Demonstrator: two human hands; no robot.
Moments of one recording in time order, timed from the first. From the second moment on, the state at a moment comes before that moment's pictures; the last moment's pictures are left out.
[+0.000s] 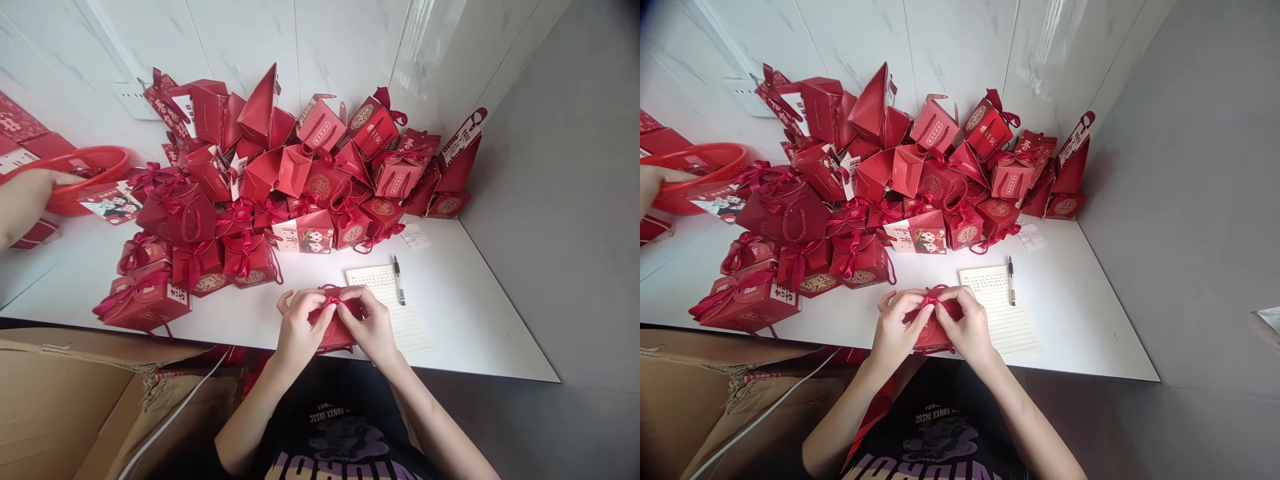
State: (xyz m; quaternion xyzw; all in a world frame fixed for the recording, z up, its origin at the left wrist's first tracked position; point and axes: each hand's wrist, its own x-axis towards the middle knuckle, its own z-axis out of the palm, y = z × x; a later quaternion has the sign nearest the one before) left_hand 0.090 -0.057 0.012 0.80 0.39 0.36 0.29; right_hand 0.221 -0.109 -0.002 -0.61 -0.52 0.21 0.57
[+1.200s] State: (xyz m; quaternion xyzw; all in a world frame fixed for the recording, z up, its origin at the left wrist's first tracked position) left_hand 0.075 -0.042 0.013 0.75 0.38 0.38 0.39; right_hand 0.246 -0.131 0.015 -0.57 -0.73 -0.09 0.37
